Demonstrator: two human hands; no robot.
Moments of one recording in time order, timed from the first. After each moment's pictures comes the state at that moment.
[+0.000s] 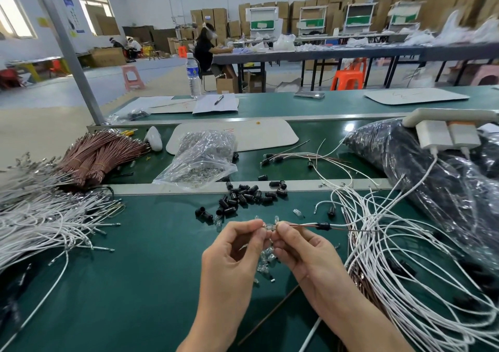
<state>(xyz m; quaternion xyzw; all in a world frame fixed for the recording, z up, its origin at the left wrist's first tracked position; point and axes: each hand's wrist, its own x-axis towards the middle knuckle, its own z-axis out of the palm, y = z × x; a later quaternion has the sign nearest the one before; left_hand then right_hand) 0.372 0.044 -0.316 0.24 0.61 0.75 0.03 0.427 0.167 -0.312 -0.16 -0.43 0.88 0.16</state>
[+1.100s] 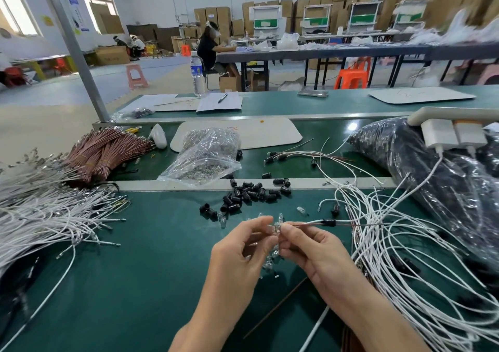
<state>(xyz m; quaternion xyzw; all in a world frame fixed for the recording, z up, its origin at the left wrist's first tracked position) 0.358 0.038 -0.329 0.33 0.69 0.64 0.01 0.427 0.176 -0.317 -0.15 -0.51 0.84 0.14</state>
